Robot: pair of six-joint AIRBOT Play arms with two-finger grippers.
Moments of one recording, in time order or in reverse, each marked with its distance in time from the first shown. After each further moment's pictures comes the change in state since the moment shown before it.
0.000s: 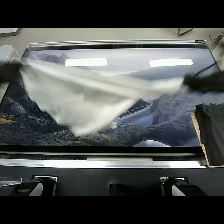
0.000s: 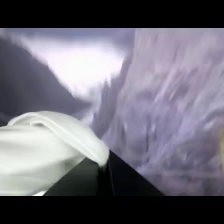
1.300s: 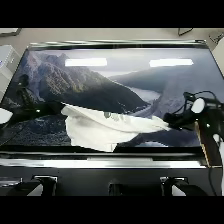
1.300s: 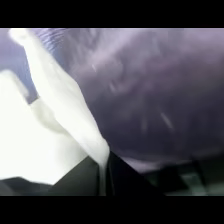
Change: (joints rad) left arm -0.141 -0.182 -0.500 0.018 -0.017 0.014; right arm 0.000 -0.118 -0.645 0.090 -0.087 0.129
